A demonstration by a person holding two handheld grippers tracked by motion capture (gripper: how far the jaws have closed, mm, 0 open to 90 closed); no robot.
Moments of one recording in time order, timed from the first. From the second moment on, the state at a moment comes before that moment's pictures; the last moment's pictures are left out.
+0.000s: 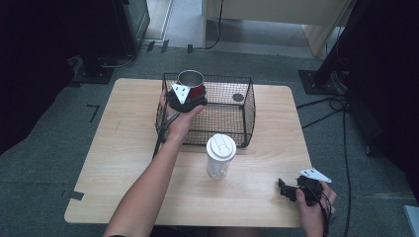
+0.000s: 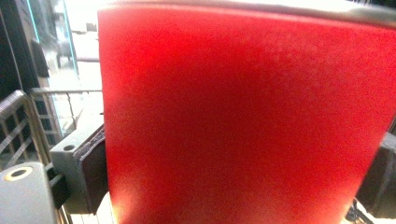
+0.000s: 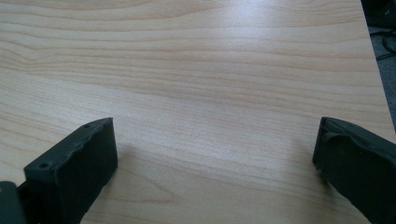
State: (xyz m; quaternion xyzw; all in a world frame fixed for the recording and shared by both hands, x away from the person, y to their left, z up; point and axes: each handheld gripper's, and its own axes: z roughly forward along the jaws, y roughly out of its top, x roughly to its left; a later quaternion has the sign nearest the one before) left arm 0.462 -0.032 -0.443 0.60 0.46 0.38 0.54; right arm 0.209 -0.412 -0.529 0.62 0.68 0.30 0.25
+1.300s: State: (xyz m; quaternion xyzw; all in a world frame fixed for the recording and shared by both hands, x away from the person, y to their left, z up) left arm 0.476 -0.044 -0.460 0.72 0.47 0.27 0.43; right arm 0.209 -0.412 -0.529 0.62 0.68 0.30 0.25
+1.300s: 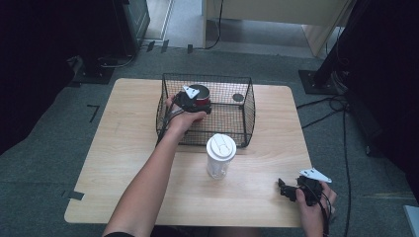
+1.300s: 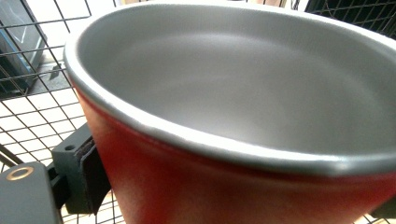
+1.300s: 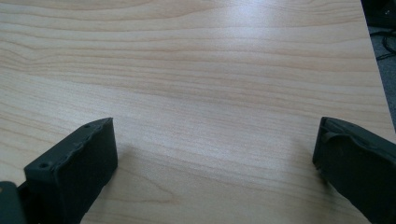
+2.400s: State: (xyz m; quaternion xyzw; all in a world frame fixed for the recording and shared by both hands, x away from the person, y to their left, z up) left arm 0.469 -0.049 -0.451 0.71 0.48 0.32 0.40; right arm 0.209 -0.412 -0.529 0.62 0.68 0.30 0.25
